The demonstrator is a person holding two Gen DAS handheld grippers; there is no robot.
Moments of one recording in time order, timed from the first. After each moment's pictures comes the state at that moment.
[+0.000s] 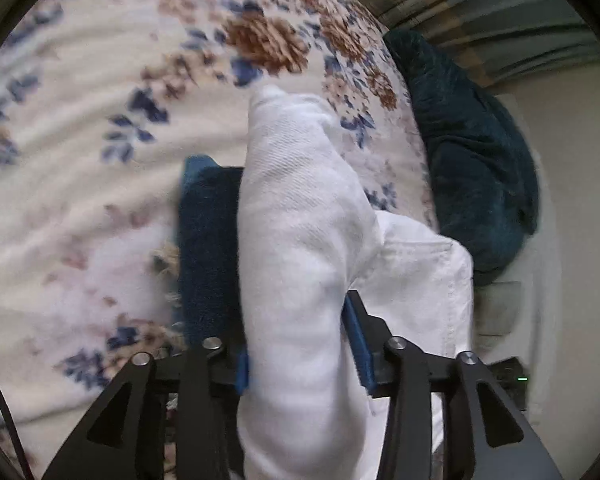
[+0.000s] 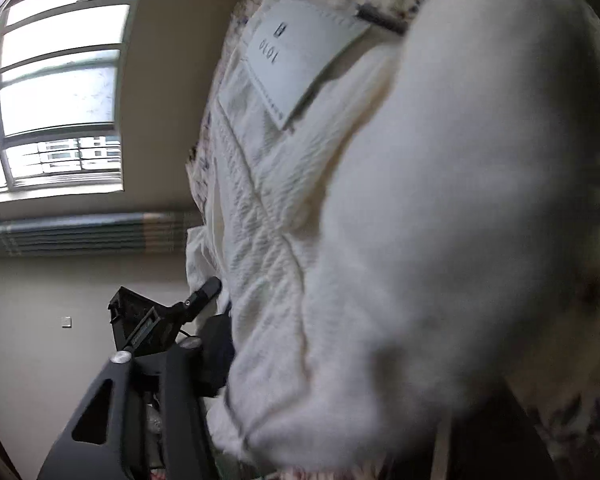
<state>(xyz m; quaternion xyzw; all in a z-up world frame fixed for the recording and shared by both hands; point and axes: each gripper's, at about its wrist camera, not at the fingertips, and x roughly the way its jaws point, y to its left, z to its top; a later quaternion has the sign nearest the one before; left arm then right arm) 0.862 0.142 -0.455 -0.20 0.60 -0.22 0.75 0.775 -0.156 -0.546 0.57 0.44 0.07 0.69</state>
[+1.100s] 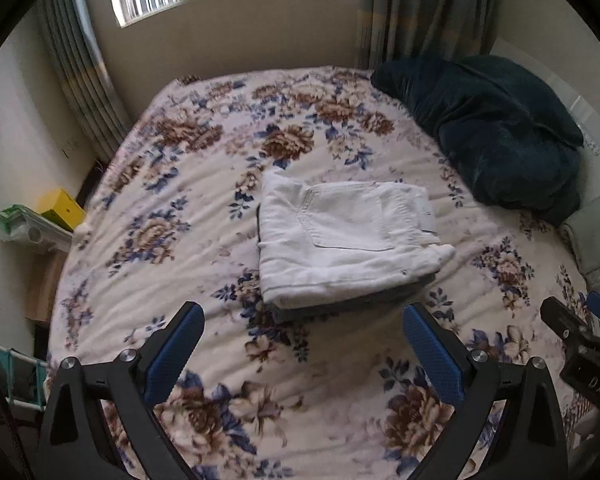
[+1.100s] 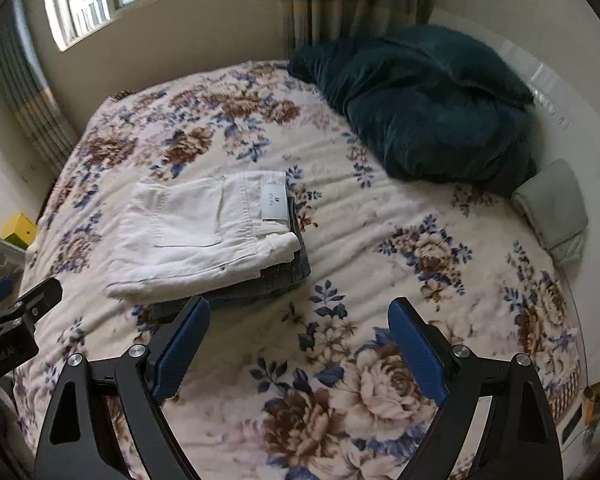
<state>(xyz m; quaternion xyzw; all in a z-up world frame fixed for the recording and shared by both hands) 0.606 0.074 -0.242 0.06 0.47 -0.08 0.88 0.492 -0.141 -0.222 0.08 0.47 -0.14 0.87</state>
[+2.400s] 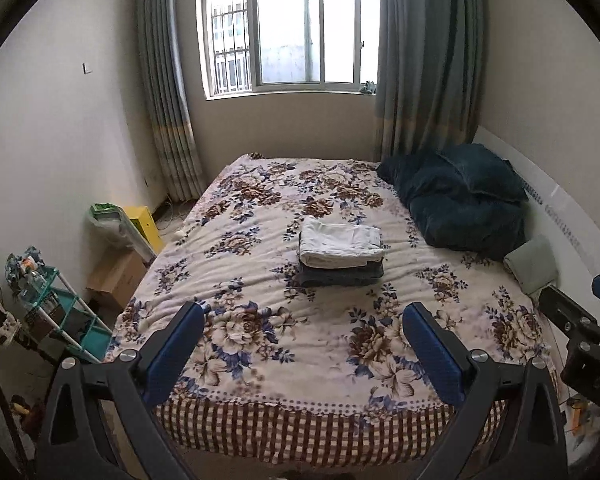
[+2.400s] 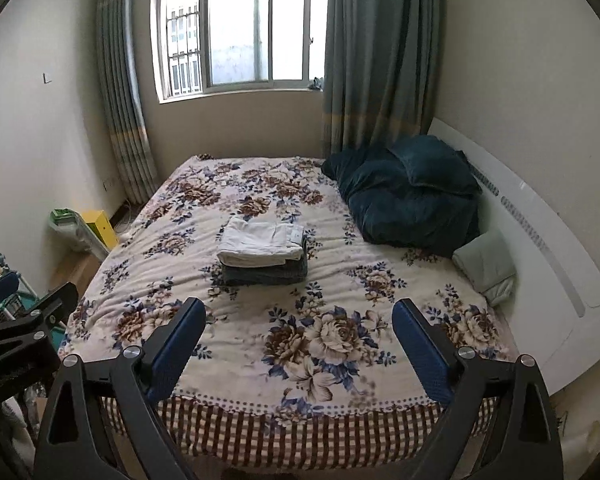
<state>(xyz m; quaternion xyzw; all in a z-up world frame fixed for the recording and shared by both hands) 0.165 0.113 0.003 0.02 0.33 -0.01 0.94 -0.016 -0.120 0.106 0.01 0.33 -0.05 0.94</state>
